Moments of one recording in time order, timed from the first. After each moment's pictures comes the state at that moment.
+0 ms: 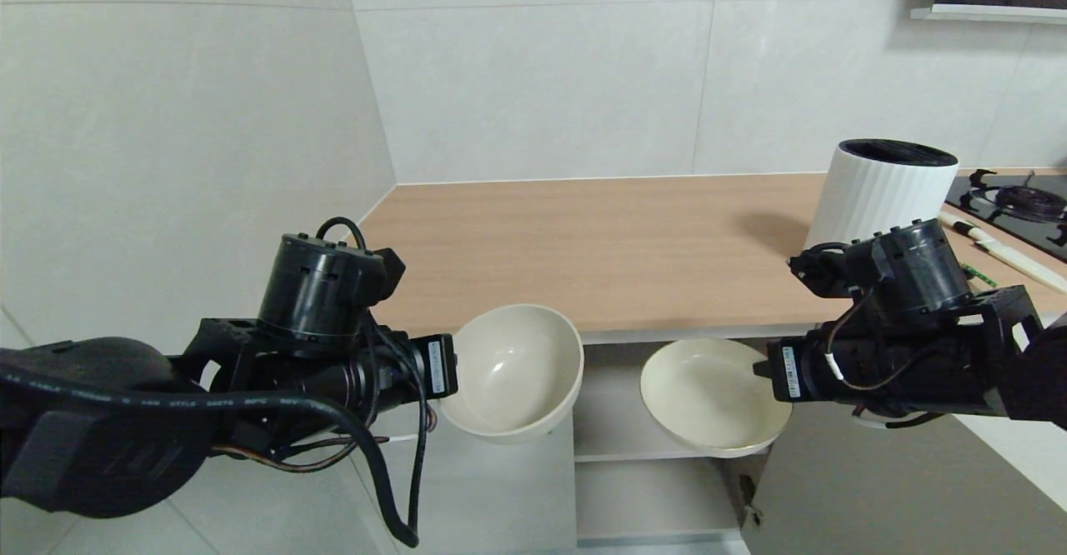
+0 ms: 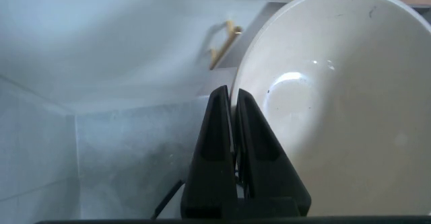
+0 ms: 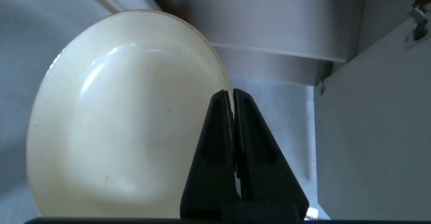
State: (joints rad) left arm -0.52 1.67 -0.82 -0.23 0.14 -0.48; right arm 0.46 1.66 -0.89 -0.08 -0.07 0.29
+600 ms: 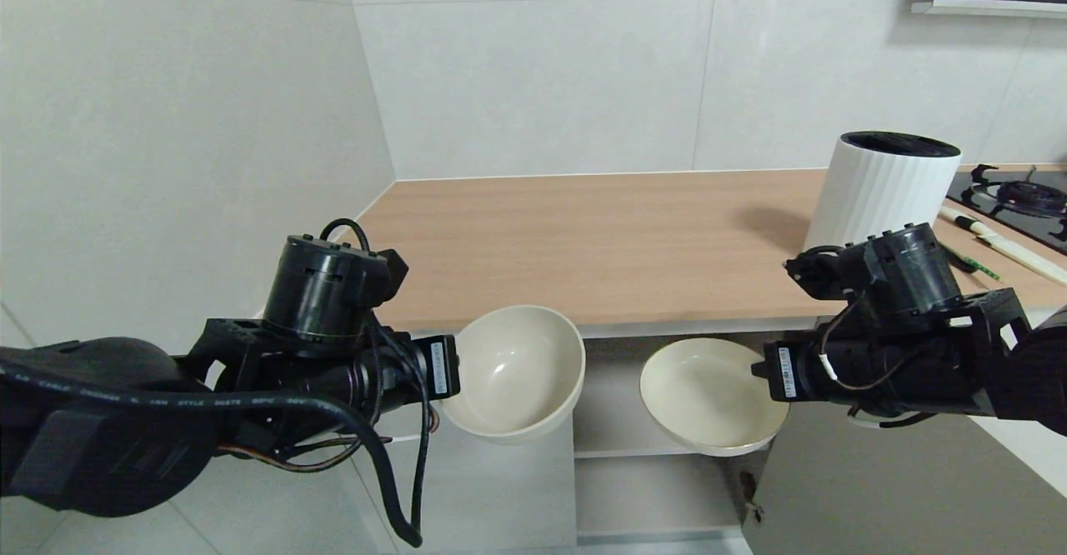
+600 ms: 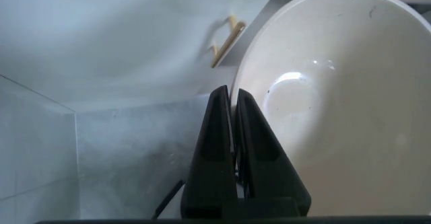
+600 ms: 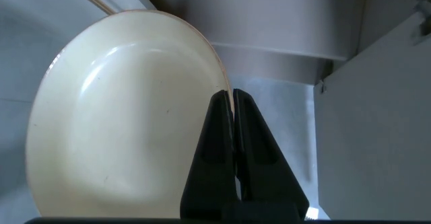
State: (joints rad) left arm -0.52 1.68 -0.83 -0.23 0.14 -0.48; right arm 0.46 1.68 -0.89 -0.10 -0.07 0.29
